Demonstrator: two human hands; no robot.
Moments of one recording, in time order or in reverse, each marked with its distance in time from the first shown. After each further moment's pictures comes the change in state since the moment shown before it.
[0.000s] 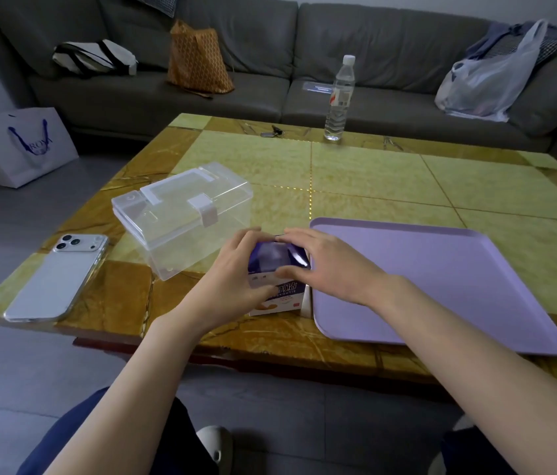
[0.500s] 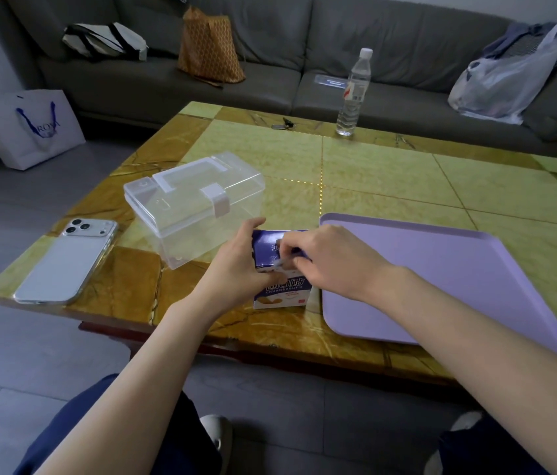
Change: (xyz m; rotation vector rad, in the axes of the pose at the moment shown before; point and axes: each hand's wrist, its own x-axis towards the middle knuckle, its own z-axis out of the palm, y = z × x) left_hand 0.005 -0.010 0.001 -0.121 0.089 -0.158; right_hand 0.005 -0.025 -0.004 -0.252 0.015 -0.165
